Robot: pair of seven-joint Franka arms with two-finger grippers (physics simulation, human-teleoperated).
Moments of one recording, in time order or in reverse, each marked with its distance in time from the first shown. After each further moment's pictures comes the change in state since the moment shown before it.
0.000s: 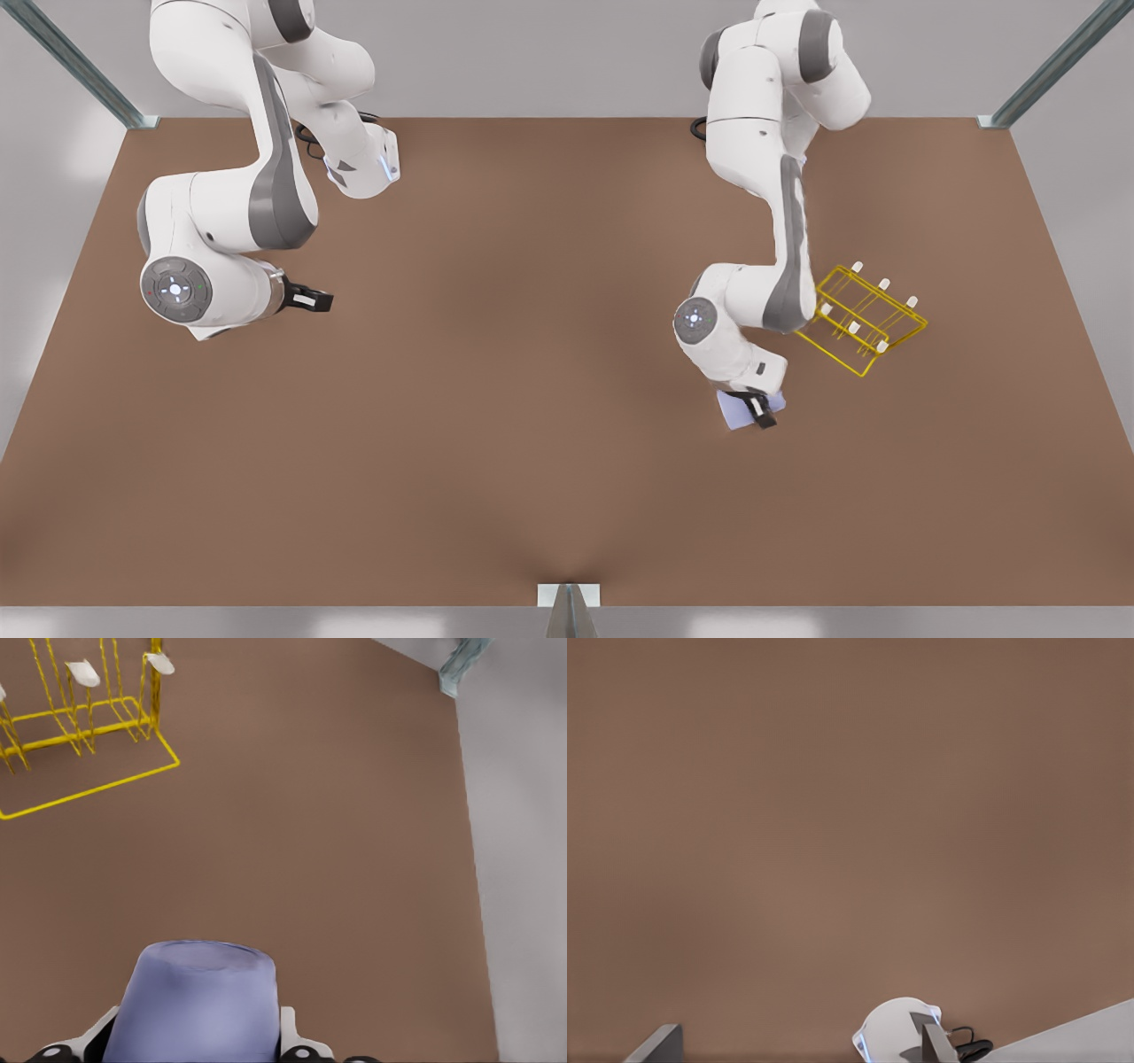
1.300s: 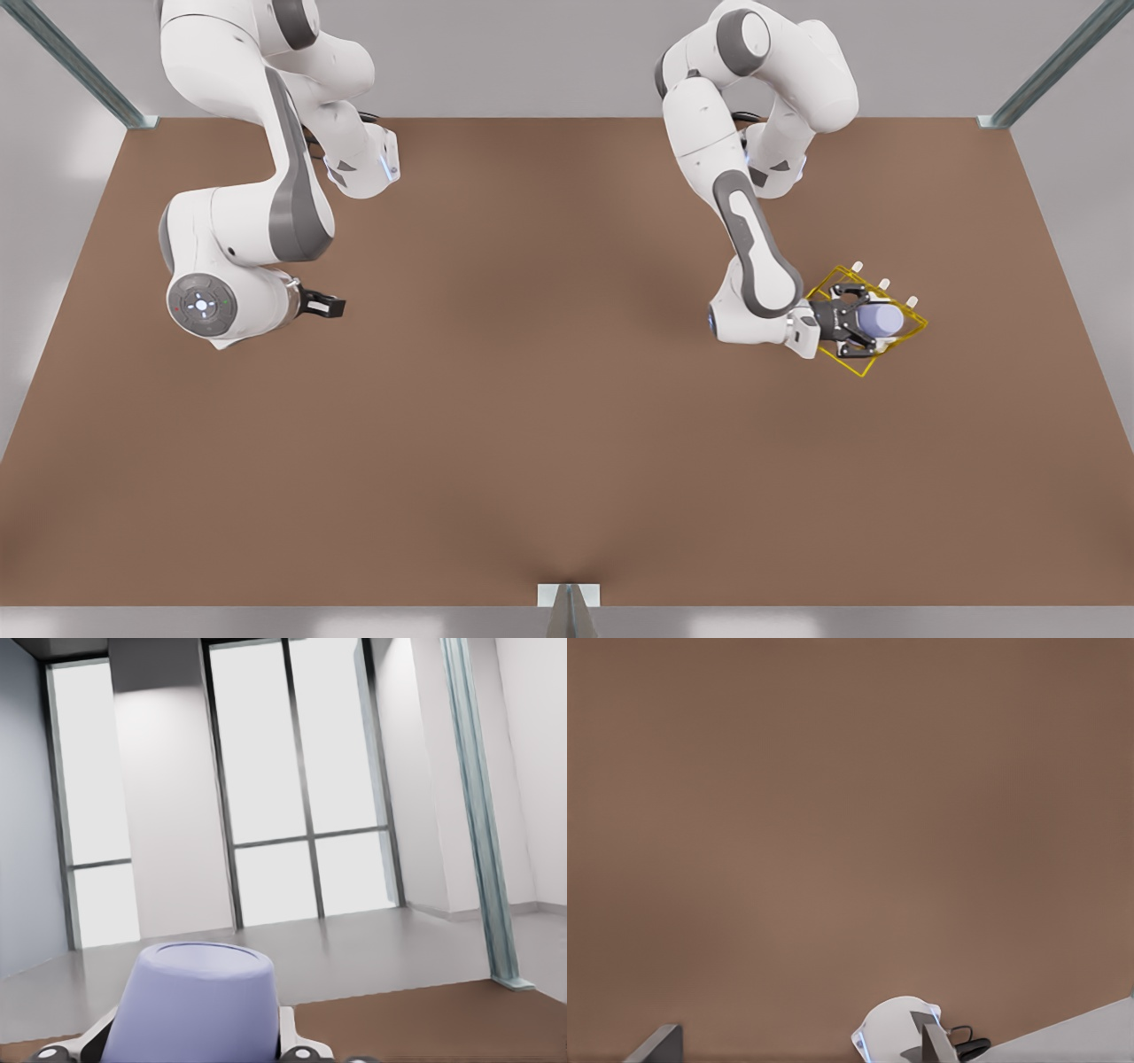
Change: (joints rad) left arm -0.251 0.236 0.227 -0.491 0.513 -0.109 0.141; right arm 0.021 0.034 0.000 0.005 0.002 0.002 0.002
